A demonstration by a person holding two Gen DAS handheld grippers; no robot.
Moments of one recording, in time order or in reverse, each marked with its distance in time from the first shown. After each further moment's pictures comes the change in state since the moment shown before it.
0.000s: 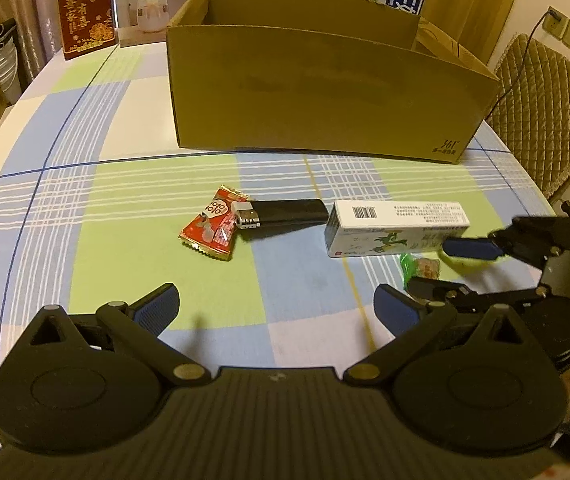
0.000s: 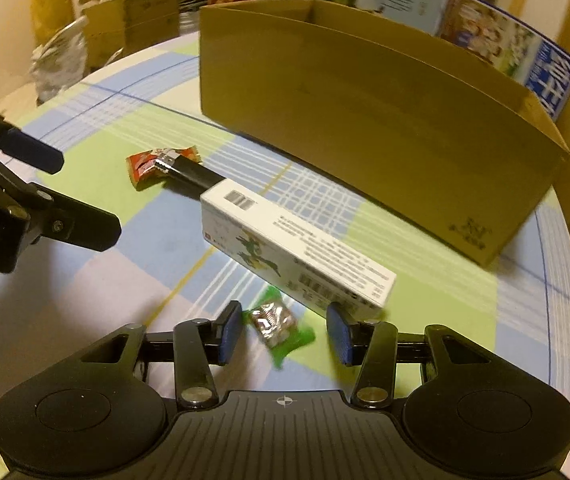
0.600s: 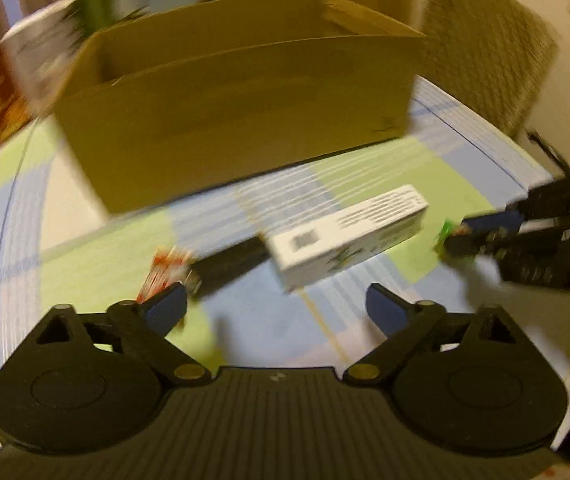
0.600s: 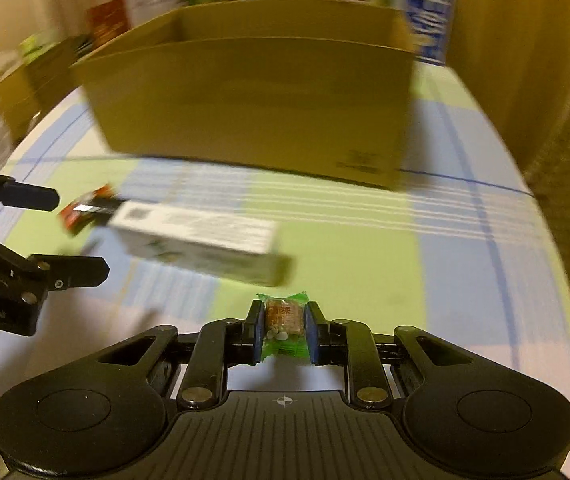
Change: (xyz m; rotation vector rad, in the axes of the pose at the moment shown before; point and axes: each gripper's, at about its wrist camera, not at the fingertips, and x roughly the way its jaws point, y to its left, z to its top) left arm 0.023 -0.047 0.028 0.360 -0.021 -0.073; right arm -0.035 -0.062 -0.015 0.391 0.041 -0.094
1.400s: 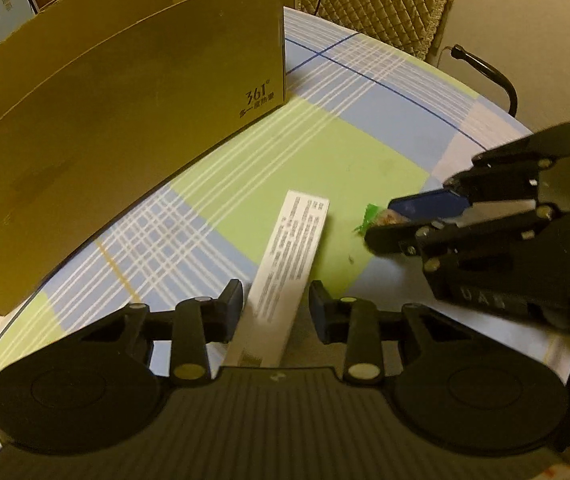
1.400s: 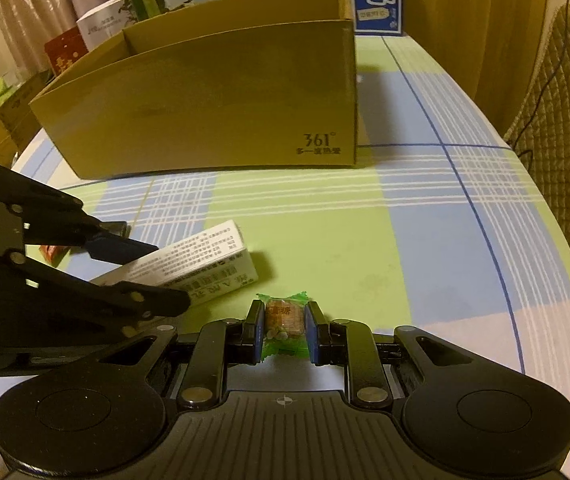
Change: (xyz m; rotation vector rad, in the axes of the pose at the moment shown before) left arm 0.056 -0.065 0.052 0.244 0.175 -0.167; right arm 0.003 -0.022 -0.002 0.146 0.007 0.017
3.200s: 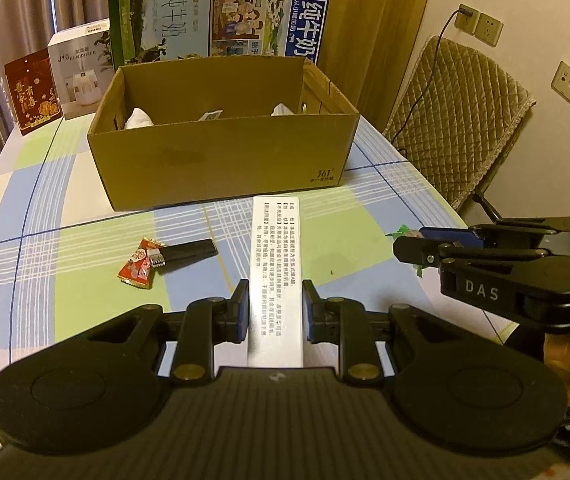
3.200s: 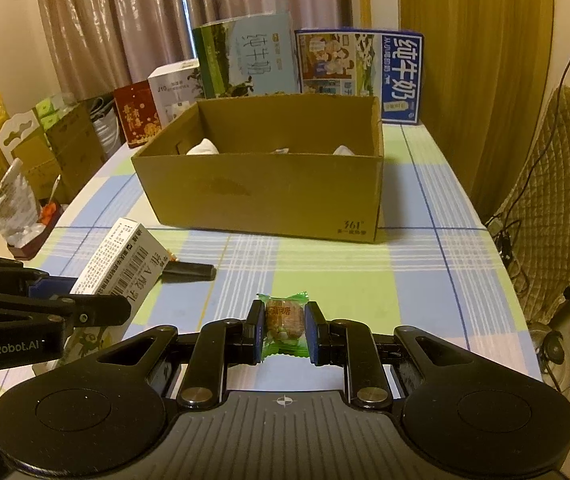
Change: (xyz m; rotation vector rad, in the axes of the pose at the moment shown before) left arm -0.173 -0.023 -0.074 -0.457 -0.250 0.139; right arm -0.124 0.052 -0.006 -0.096 -0.167 0.031
